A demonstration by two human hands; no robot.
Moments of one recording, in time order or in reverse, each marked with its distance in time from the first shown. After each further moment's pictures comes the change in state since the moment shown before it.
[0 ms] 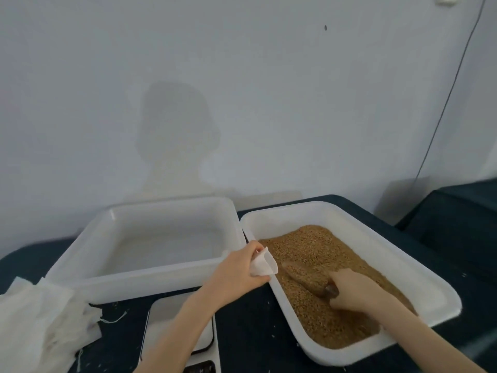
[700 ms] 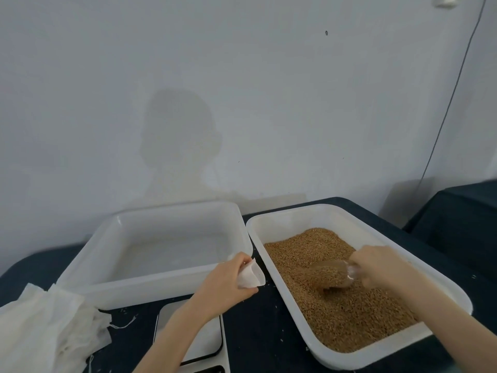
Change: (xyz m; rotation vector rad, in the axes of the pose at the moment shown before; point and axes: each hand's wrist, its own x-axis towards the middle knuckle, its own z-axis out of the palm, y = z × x) left_hand -0.024 -0.022 -0.016 0.034 -0.009 -0.098; right_hand 0.018 0.030 -0.039 -0.241 0.072 0.084
